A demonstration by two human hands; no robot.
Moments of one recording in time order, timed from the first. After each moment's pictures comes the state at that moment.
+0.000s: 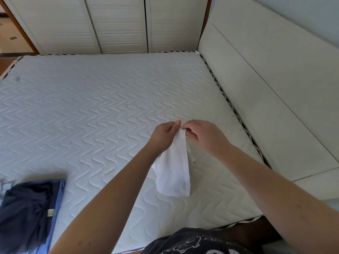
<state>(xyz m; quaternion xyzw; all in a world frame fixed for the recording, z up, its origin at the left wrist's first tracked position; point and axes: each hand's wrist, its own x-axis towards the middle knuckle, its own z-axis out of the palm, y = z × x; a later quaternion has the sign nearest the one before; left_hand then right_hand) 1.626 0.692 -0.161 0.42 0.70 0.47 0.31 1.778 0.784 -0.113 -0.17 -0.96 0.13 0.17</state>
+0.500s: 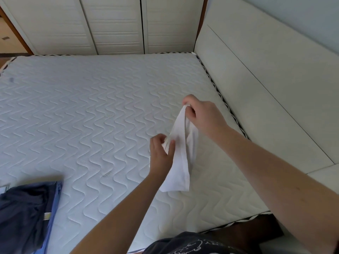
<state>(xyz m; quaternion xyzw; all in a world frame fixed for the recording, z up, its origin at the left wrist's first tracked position) 1.668 0.661 -0.227 0.32 0.75 0.56 0.15 1.751 0.792 -0.066 -0.25 -0.93 0.11 0.23</state>
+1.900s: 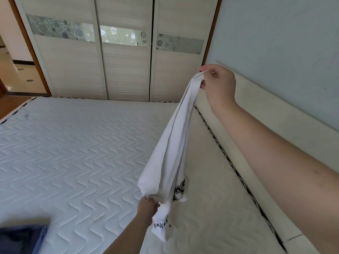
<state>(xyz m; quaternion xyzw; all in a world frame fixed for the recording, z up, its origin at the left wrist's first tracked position) 1.619 0.660 -0.289 -0.08 0.64 0.60 0.47 1.681 0.835 0.111 -0.29 -0.71 0.37 0.53</state>
